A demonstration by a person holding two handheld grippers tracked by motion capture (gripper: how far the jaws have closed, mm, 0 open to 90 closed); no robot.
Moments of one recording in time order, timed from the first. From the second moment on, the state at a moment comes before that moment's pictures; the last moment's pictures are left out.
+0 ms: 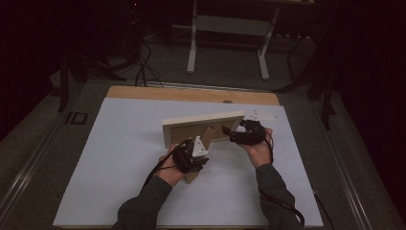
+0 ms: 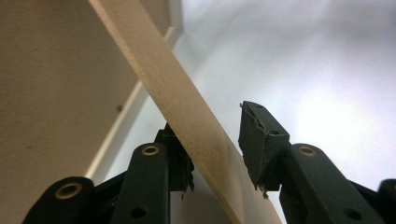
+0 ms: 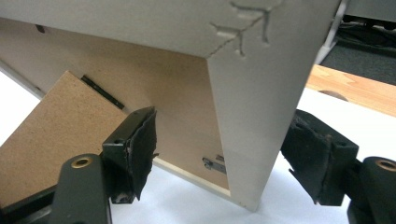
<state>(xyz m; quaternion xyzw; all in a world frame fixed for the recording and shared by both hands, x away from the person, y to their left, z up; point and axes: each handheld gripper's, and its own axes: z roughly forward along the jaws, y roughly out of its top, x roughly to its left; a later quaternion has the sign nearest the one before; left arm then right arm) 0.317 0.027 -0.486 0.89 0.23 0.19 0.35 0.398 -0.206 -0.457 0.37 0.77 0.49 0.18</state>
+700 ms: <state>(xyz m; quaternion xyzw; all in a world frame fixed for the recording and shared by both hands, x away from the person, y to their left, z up) 0.301 0.025 -0.500 0.89 0.22 0.16 0.35 0.385 -0.213 -0.463 0.36 0.77 0.49 0.18</state>
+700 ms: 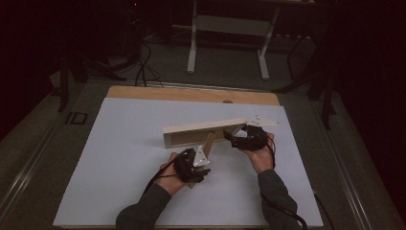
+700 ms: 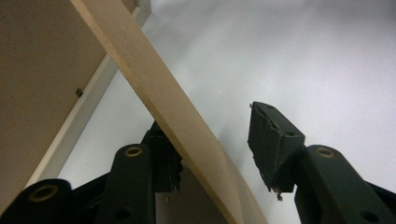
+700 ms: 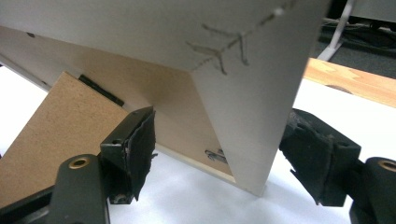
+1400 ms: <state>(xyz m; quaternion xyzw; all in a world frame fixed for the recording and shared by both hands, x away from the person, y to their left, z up) 0.292 0.046 -0.486 0.87 0.24 0.17 0.39 0.385 -0.217 -0.474 0.37 0.78 0.48 0.17</state>
